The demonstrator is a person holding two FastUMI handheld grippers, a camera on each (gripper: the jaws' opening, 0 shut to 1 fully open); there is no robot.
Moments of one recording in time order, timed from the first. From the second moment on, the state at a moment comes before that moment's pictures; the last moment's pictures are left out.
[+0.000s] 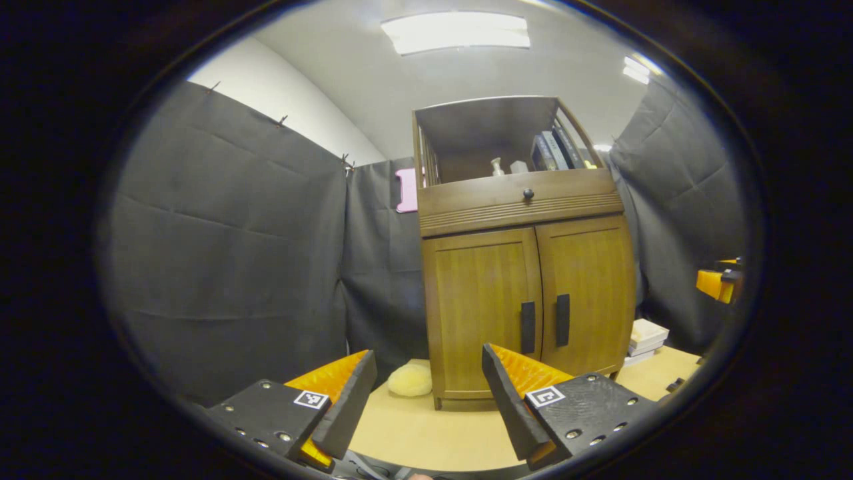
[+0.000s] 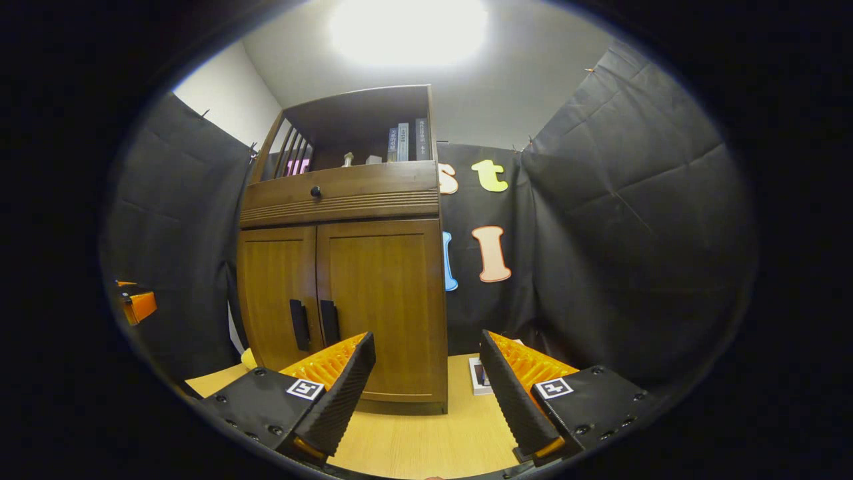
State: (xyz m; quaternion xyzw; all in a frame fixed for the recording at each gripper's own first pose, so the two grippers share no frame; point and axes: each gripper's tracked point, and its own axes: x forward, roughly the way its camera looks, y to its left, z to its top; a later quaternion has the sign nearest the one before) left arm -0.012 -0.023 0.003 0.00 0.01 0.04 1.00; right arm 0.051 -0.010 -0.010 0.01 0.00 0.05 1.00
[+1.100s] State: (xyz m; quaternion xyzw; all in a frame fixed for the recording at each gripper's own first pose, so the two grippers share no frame) left arm -0.007 -0.016 -0.005 0.02 0.01 0.06 1.00; right arm 0.211 0.154 -0.032 0.01 0.01 0.12 0.99
